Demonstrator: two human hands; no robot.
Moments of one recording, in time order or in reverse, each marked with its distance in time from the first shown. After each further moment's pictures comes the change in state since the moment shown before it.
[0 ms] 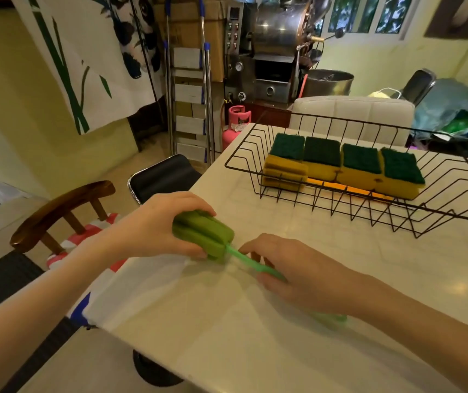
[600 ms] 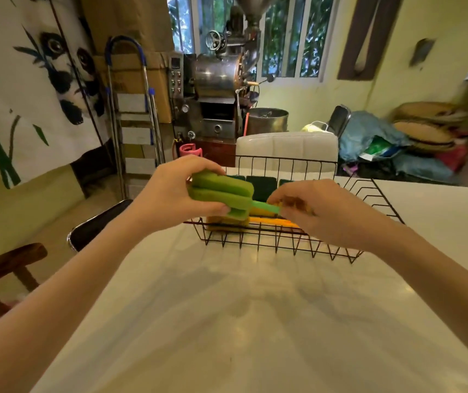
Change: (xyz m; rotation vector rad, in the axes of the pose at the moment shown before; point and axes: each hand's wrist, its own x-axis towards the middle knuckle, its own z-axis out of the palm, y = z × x) left_hand 0.119 0.070 -0.024 -0.112 0.314 0.214; right_hand -0.029 0.058 -0.117 -0.157 0.362 0.273
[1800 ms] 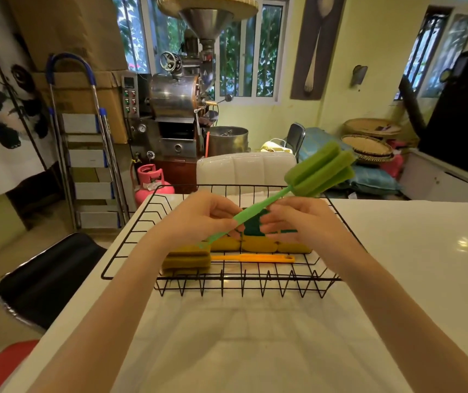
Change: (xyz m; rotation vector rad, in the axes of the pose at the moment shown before) left_hand 0.086 0.010 0.063 -0.388 -0.380 -0.131; right_hand 0.019 0.052 0.004 0.953 0.286 0.465
